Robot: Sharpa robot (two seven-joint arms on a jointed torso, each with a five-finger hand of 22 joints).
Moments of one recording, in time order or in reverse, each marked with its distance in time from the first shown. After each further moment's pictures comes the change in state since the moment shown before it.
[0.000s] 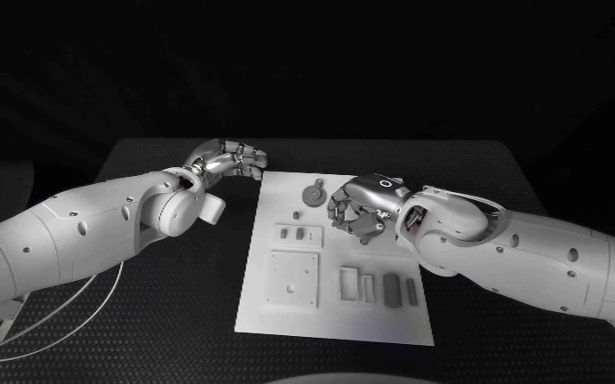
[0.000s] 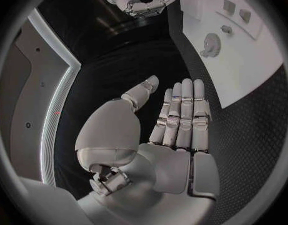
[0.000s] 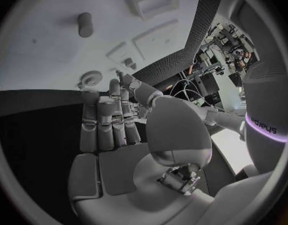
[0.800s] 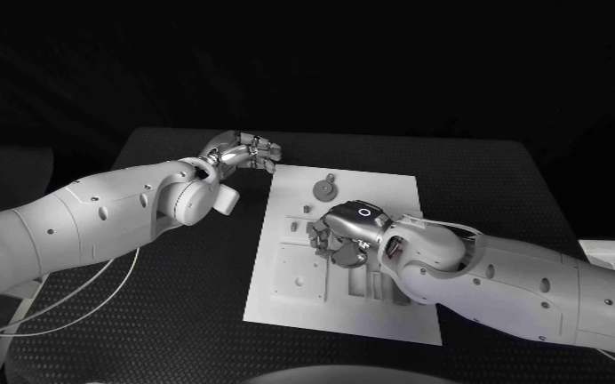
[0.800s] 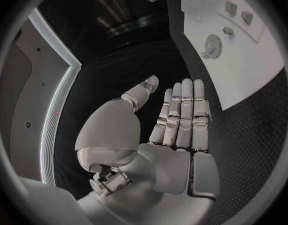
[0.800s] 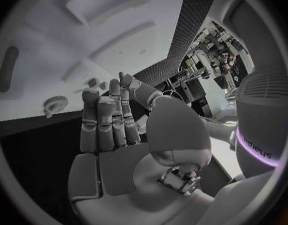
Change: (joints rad) left arm 0.000 0.003 0.000 0.004 0.000 0.000 0.000; left_hand 0.000 0.000 -0.003 -0.003 0.000 0.000 0.000 0.000 0.000 0.000 0.000 0.000 0.000 0.000 0.000 0.000 0.004 0.000 0.000 0.000 0.000 0.000; right arm -0.069 0.106 -0.044 -0.020 -0.072 -0.003 0.018; right_hand -0.001 -0.001 -0.001 -0.001 0.000 -0.004 0.000 -0.005 0.009 0.000 0.000 0.000 -0.001 0.000 0.001 0.000 0.001 0.000 0.000 0.000 0.000 0.000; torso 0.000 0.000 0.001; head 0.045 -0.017
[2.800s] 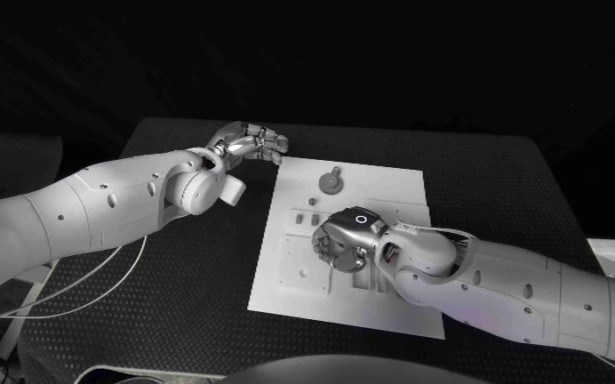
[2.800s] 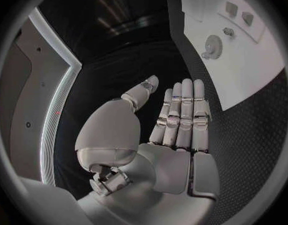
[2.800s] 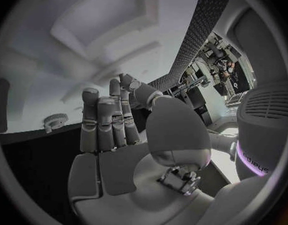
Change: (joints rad) left arm 0.000 0.000 0.000 0.001 0.000 0.002 -0.001; left_hand 0.000 0.000 0.000 0.000 0.000 0.000 0.000 0.000 -0.002 0.000 0.000 0.000 -0.001 0.000 0.000 -0.008 0.008 0.000 0.000 0.000 -0.004 0.000; right arm -0.038 0.059 -0.025 -0.082 -0.067 0.019 -0.001; right_hand 0.005 0.003 0.001 0.001 0.000 0.000 0.000 0.001 0.004 0.004 0.004 -0.007 0.002 0.004 0.000 0.000 0.002 0.000 0.002 0.002 0.000 0.000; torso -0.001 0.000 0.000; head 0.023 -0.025
